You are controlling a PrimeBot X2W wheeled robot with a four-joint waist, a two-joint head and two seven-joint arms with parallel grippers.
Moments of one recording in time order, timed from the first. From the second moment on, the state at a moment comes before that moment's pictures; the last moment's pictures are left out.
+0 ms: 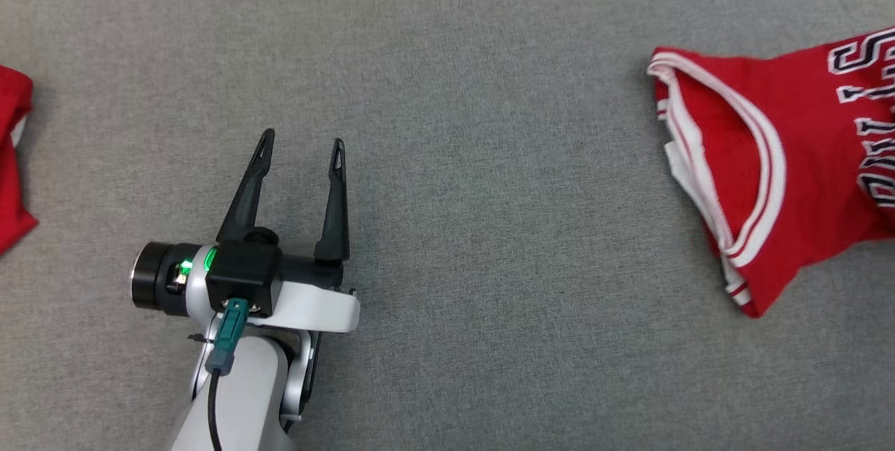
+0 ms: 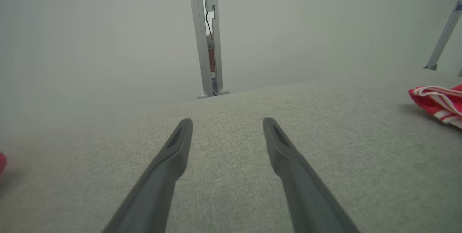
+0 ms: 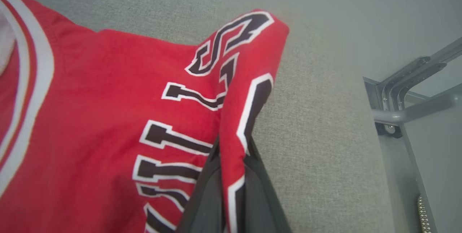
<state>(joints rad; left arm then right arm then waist) -0.29 0.05 -0.24 0.13 -0.05 0.15 -0.26 -0.69 -0.78 0.64 0.57 0.76 0.13 0.00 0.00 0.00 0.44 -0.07</state>
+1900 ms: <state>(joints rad) -0.27 0.05 -0.24 0.11 -0.09 0.19 -0.26 -0.63 -0.45 0.09 0.30 0.13 0.13 0.03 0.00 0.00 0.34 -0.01</state>
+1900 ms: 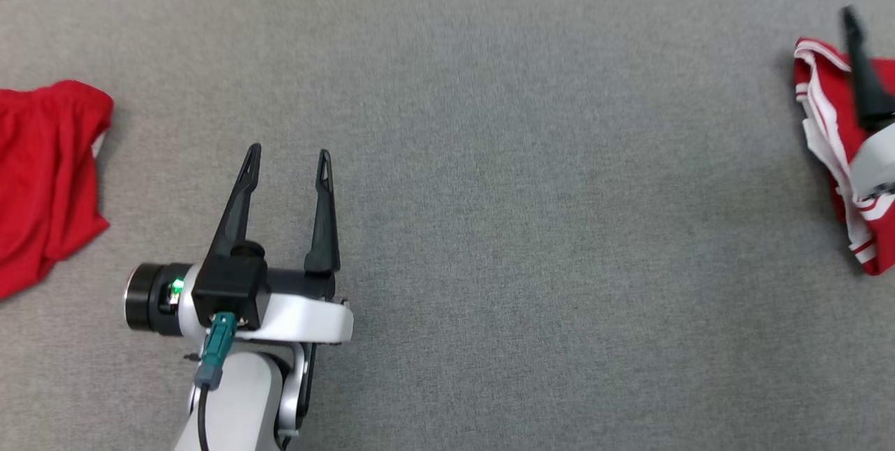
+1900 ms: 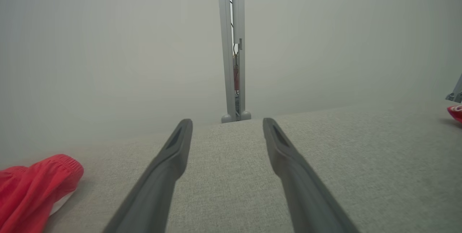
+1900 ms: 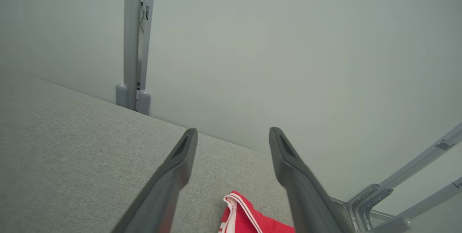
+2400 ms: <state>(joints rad) -0.09 0.05 -0.18 0.10 -0.09 0.19 -0.26 -0.40 -0.21 0.19 0.27 0.19 0.13 -0.23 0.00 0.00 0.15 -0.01</state>
